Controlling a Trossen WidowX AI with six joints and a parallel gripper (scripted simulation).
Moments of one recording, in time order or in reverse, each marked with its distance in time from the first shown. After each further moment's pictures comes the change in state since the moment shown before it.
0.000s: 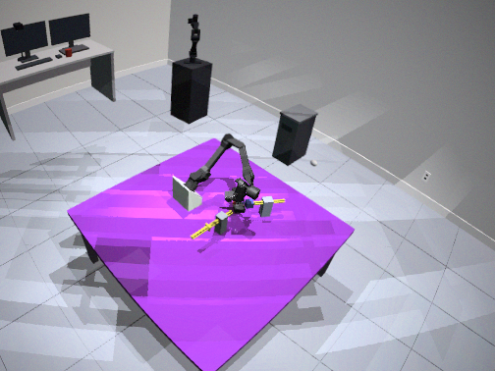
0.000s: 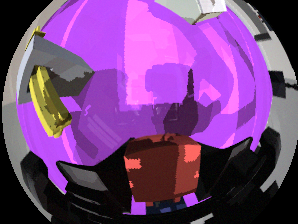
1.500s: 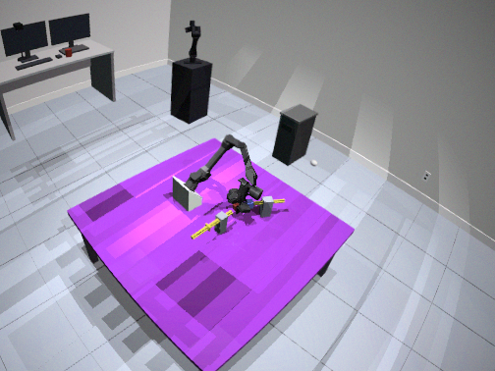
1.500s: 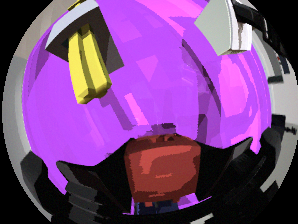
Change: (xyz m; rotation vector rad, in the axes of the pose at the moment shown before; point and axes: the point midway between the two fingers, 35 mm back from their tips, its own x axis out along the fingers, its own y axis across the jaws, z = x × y) arm -0.004 0.012 0.000 -0.333 -0.111 0.055
